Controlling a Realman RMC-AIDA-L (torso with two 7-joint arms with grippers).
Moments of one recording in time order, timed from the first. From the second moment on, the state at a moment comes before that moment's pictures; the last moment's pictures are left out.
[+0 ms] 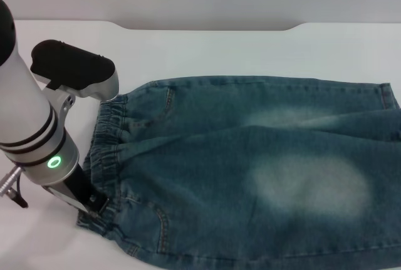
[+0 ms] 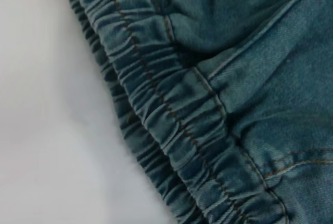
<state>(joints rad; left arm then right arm) -0.55 -2.06 -1.47 -1.42 2.74 -1.72 0.05 -0.03 2.07 2.25 1.97 -2.25 1.61 -0.69</state>
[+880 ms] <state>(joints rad) -0.59 -2.06 -1.48 -1.50 2.77 -1.79 0.03 -0.08 2.08 2.23 1.94 -2.36 1.71 -0.56</state>
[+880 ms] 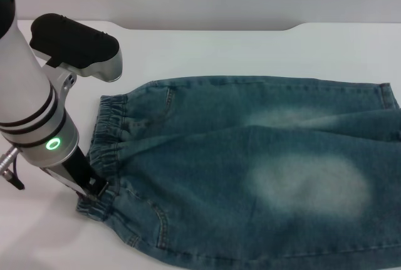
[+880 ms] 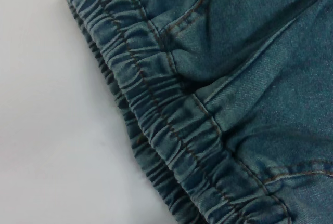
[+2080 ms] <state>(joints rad) -0.61 -2.06 -1.48 -1.48 2.78 -1.80 0.03 -0.08 2.09 2.17 1.69 -2.32 1.69 -0.51</state>
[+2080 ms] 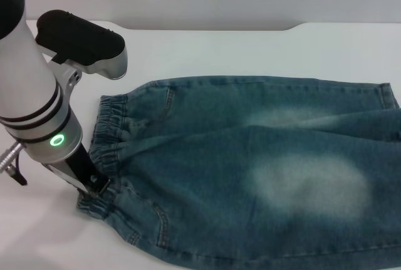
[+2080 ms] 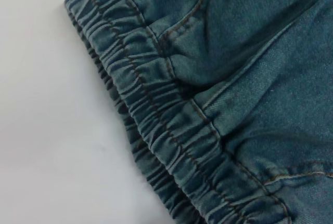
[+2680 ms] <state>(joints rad) -0.62 -2.06 -1.47 -1.48 2.77 -1.79 0.03 -0.09 2.08 2.14 1.66 -2.32 1.66 -0.50</state>
